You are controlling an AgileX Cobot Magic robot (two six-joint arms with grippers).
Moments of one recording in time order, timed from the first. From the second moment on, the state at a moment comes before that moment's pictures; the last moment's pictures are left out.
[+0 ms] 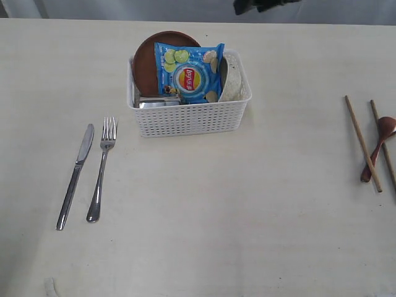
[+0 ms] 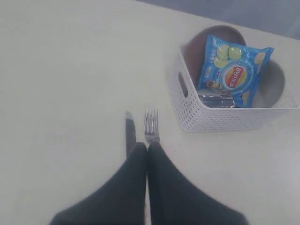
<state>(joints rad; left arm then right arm) -0.38 0.46 -0.43 0.09 0.62 -0.47 0.33 1.84 -1.60 0.36 0.80 -0.35</state>
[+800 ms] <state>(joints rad) -0.38 0.46 -0.43 0.08 0.62 -0.46 0.46 2.25 -2.09 0.29 0.90 -0.42</state>
